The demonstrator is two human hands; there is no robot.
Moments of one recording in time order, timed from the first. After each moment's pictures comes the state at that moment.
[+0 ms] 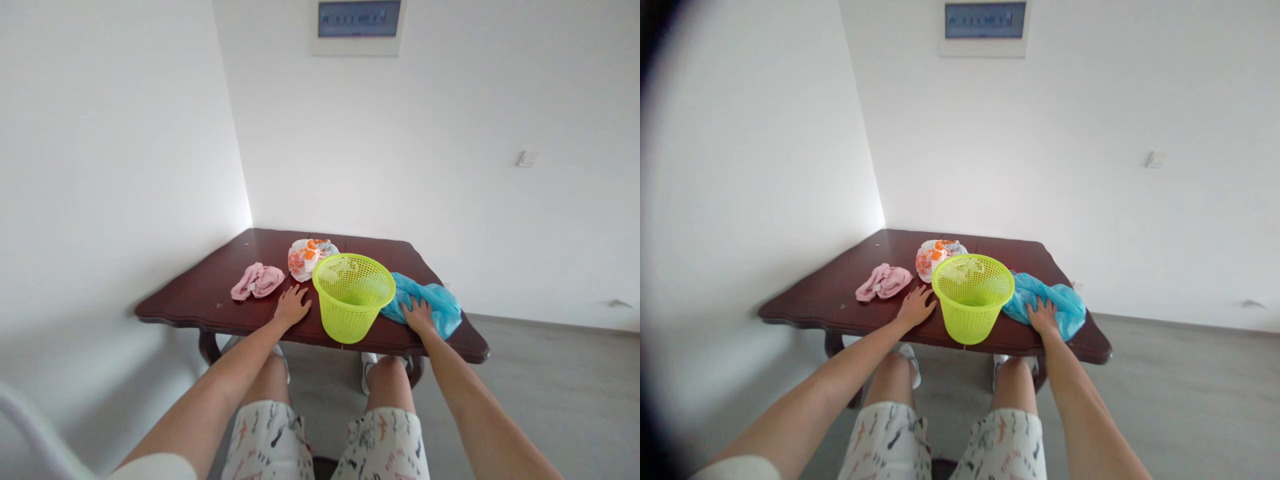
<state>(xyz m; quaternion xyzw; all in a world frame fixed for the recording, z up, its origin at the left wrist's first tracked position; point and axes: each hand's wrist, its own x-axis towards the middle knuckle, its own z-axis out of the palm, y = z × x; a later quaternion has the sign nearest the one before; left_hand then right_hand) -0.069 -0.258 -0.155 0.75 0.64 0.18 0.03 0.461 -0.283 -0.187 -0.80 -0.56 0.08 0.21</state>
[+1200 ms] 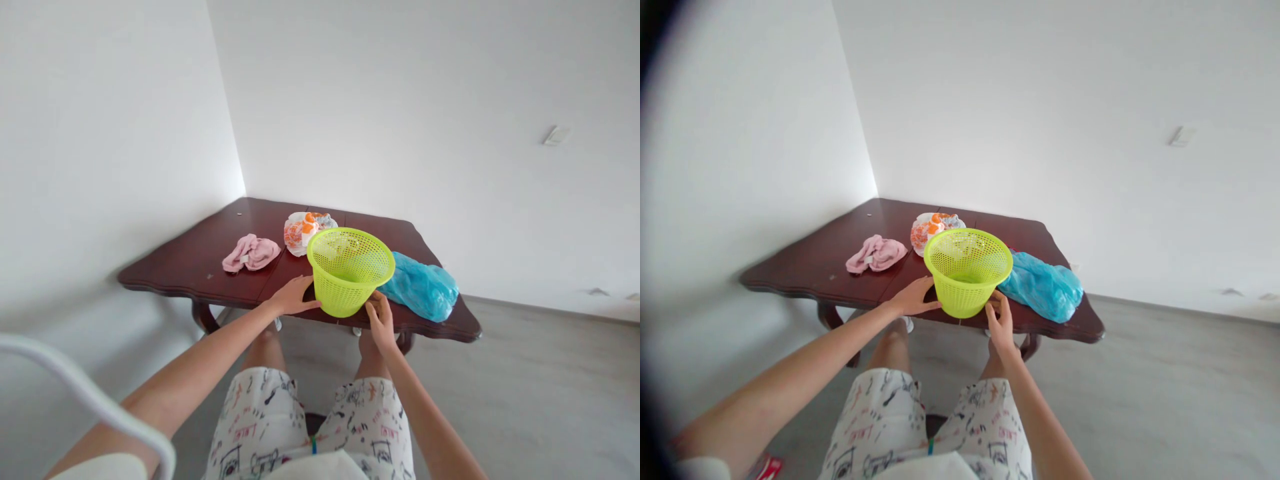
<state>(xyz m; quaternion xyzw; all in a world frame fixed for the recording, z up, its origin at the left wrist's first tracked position) -0.061 -0.305 -0.135 0.88 0.39 0.23 0.15 0.288 -0.395 -0.192 -0.50 -0.60 0.24 0.57</state>
